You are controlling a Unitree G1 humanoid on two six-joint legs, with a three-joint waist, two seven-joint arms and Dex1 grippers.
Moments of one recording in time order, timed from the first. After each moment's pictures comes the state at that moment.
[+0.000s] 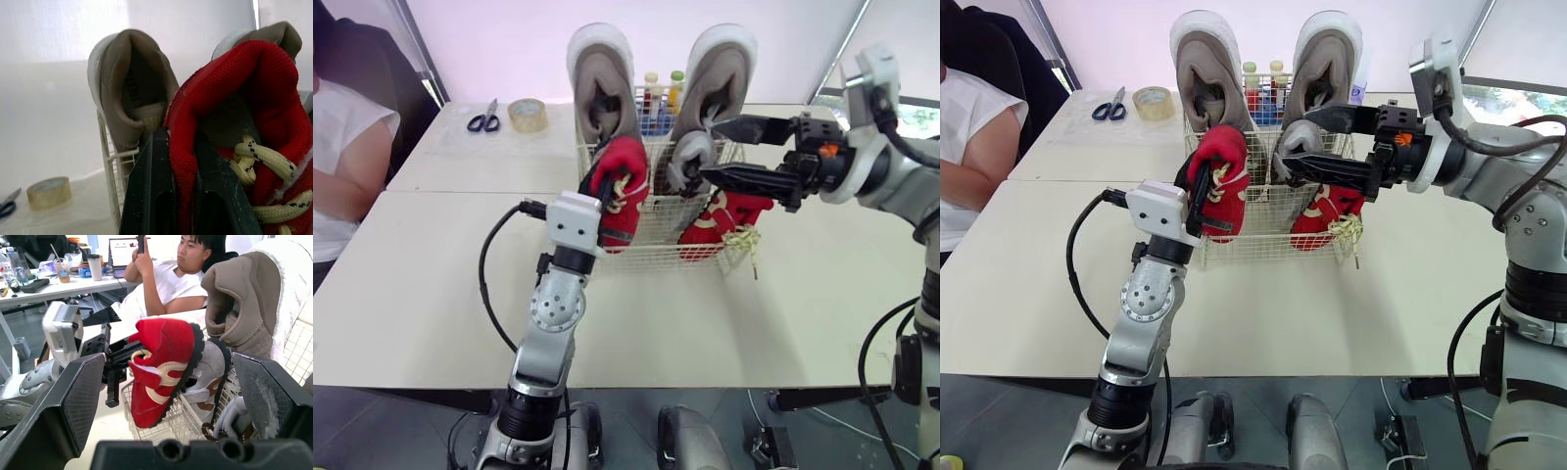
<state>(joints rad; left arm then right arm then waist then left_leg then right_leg) -0.28 -0.02 -0.17 -0.35 0.13 0.02 -0.02 -0.85 -0.84 -0.17 -0.20 0.90 0.91 0.94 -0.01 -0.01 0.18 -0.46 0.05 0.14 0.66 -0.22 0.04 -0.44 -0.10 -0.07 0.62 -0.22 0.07</state>
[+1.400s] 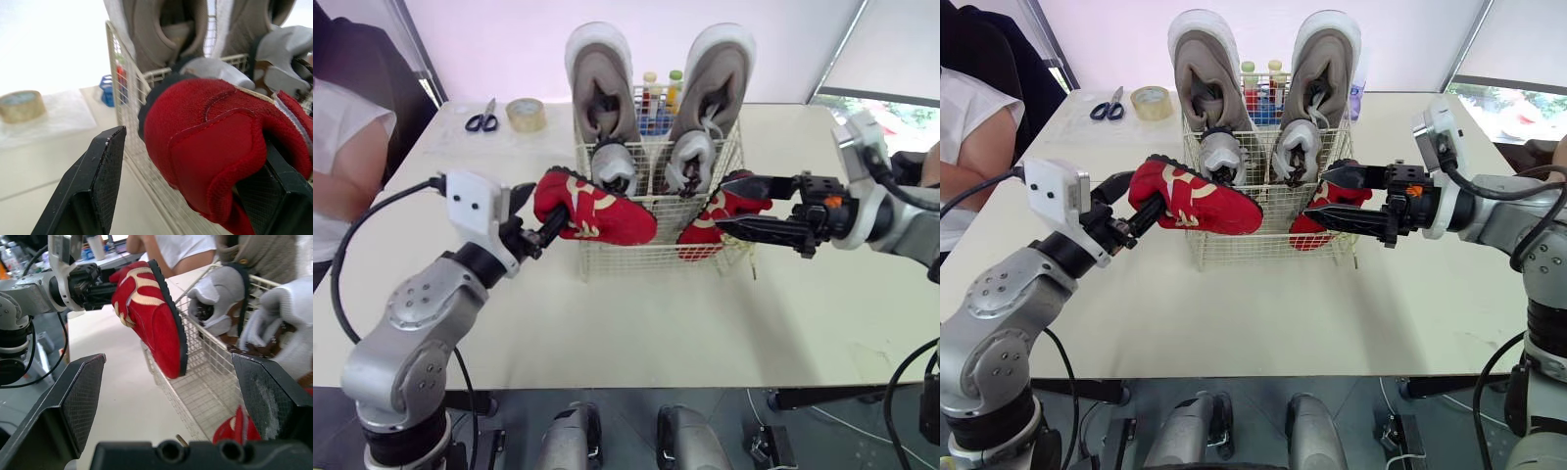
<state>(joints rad) -0.32 0.40 0.25 -0.79 -0.53 0.90 -0.23 -0.63 -0.92 -0.24 -0.26 0.98 0.99 0.97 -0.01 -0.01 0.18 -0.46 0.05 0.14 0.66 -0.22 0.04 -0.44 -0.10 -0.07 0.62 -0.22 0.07</state>
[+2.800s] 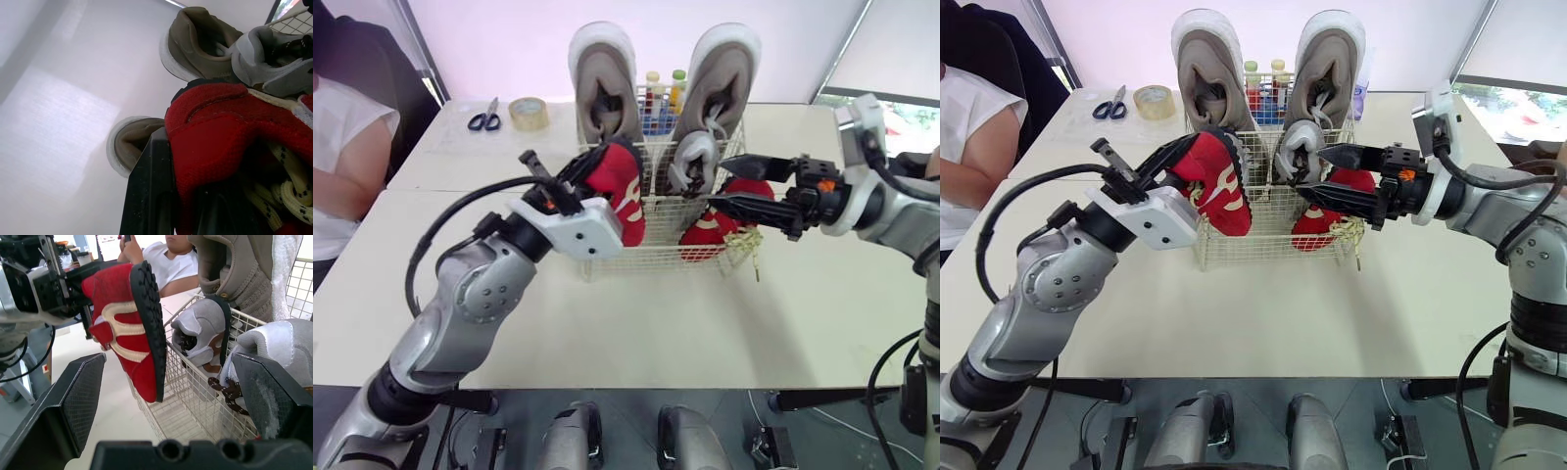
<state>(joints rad) -0.49 0.68 -0.28 -0.68 0.43 0.27 -0.29 -0.67 -0.84 -0.24 -0.25 0.96 0.94 0.89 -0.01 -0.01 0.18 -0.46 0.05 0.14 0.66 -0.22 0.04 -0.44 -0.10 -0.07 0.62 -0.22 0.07</state>
